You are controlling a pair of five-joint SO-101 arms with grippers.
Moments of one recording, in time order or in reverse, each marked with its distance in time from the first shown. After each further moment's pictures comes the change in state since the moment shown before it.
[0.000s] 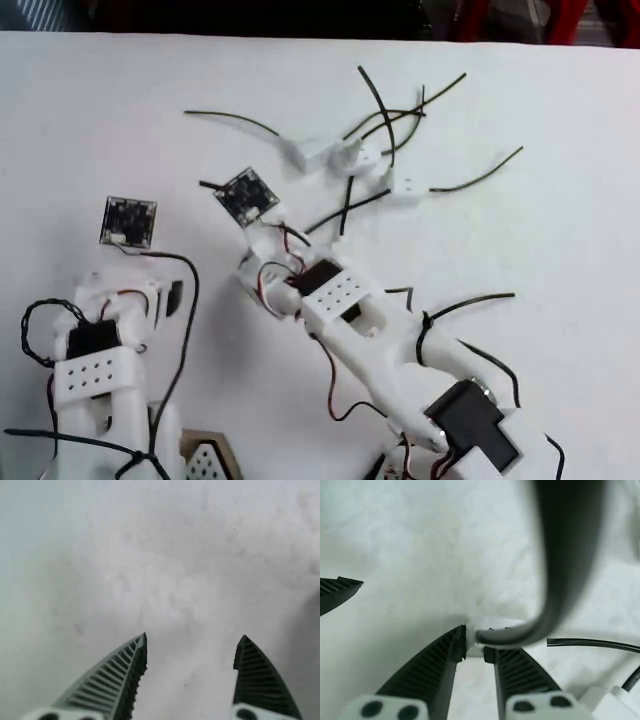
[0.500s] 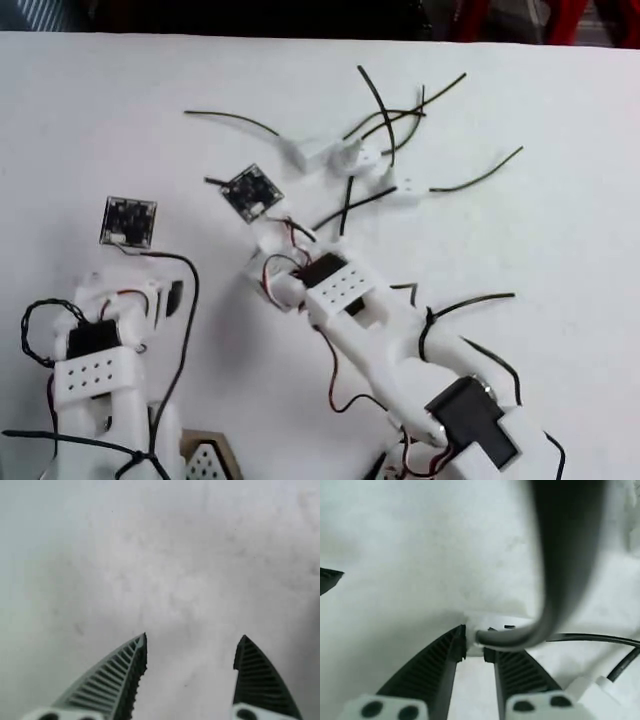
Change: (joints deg) left arm 0.0 0.0 0.0 0.0 0.0; right arm 2.5 0.3 -1.8 3.8 2.2
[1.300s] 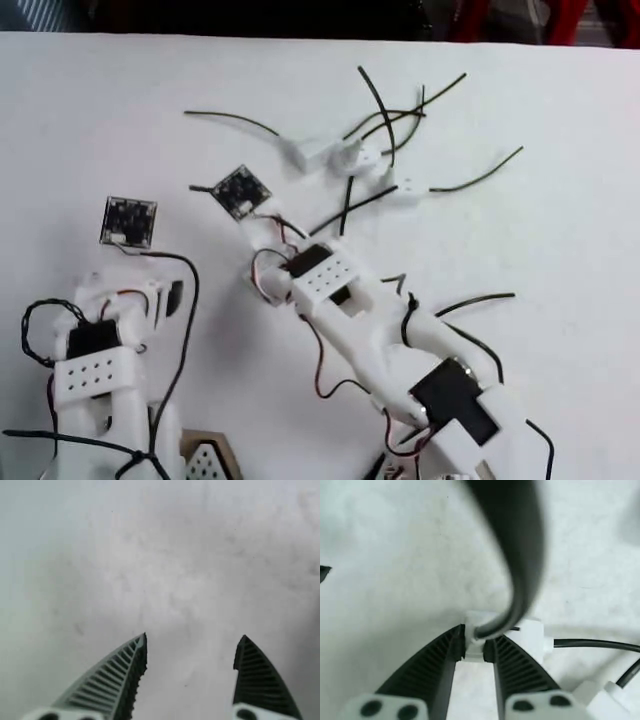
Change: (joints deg) left arm 0.0 0.0 0.0 0.0 0.0; right arm -1.3 7.2 -6.6 3.0 0.1
